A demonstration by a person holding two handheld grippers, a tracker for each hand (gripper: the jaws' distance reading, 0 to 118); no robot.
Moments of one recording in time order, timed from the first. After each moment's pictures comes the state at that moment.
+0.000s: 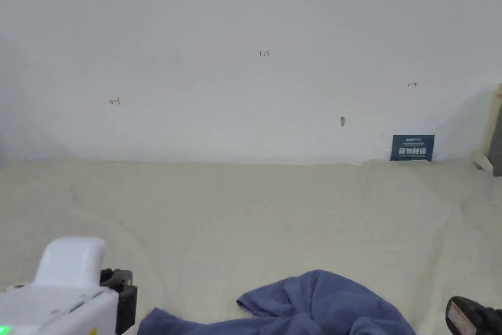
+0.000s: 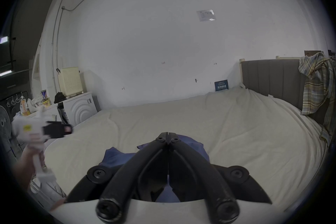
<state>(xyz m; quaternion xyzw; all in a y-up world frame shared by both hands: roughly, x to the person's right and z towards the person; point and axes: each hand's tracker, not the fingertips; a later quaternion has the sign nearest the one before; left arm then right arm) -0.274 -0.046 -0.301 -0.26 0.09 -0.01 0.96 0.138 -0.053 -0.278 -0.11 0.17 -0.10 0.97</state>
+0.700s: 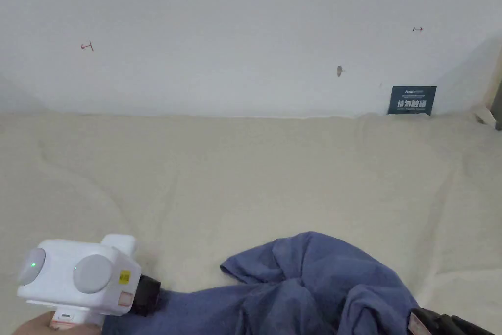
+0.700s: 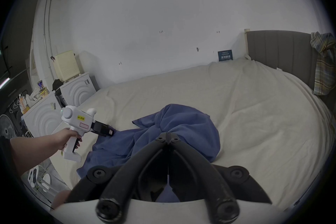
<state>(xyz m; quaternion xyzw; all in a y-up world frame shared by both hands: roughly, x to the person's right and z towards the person) -0.326 -0.188 -0.456 -0.47 0.03 0.00 0.88 0.119 -0.105 -0.332 -0.23 0.18 -0.10 0.95</state>
